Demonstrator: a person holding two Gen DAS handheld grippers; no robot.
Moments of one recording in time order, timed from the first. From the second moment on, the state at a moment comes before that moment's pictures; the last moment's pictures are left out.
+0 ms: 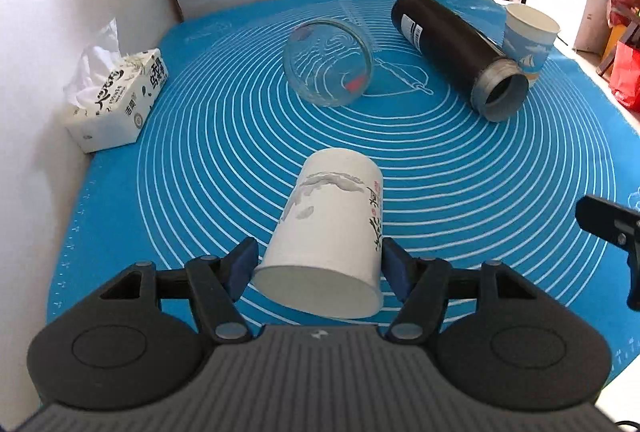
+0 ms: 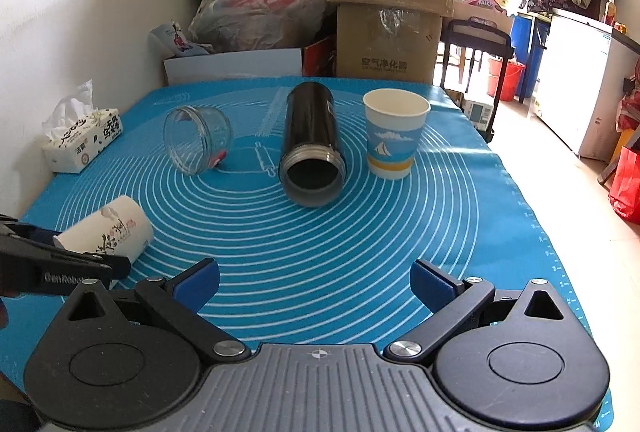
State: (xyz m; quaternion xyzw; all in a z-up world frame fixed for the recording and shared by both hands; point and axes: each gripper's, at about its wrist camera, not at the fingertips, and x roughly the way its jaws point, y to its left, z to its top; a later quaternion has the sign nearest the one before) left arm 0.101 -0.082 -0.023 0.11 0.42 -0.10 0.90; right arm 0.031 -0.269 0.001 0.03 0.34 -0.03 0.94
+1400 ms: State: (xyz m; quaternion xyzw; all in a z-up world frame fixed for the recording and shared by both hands) left arm 0.094 0.014 0.018 0.06 0.36 -0.01 0.93; right arm 0.080 -0.212 0.041 0.06 0.37 0.06 0.93
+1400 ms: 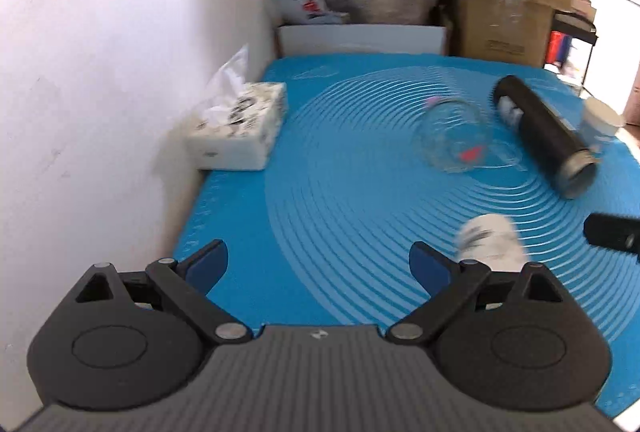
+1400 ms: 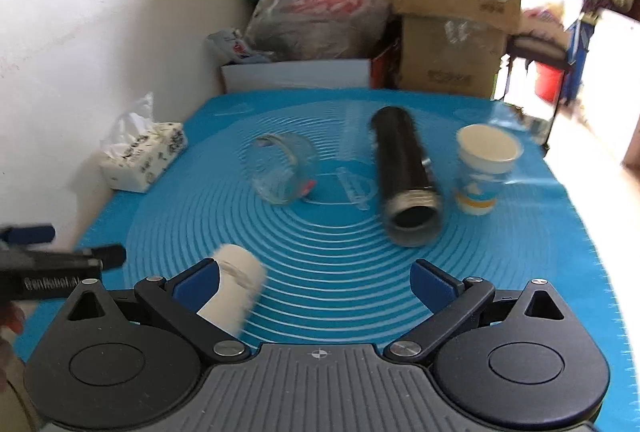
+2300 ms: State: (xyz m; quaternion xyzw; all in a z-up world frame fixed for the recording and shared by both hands) left arm 0.117 0.050 -0.034 0.05 0.39 0.01 0.92; right arm 0.180 -0.176 -0.022 0.21 0.53 0.12 0.82
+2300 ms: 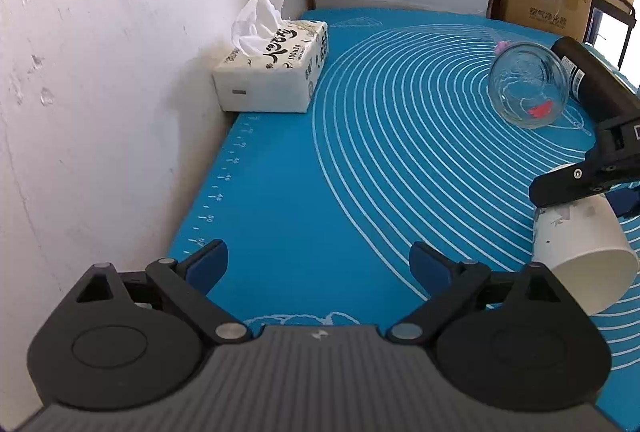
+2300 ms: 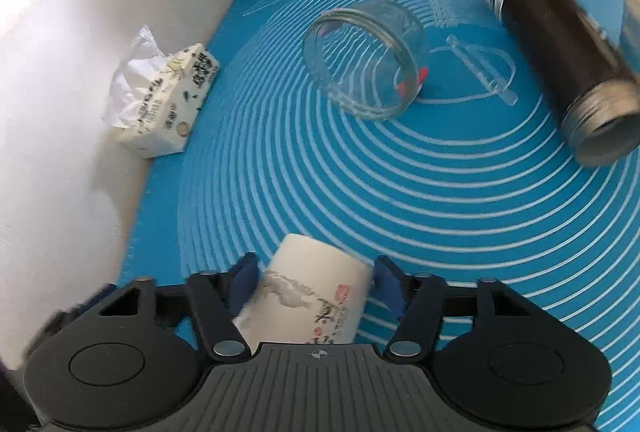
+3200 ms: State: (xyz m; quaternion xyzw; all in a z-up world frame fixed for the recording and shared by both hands) left arm 0.094 0.039 -0.018 0.00 0.36 -0.01 0.93; right arm 0.066 -0.181 -0.013 -0.09 0.20 0.05 0.97
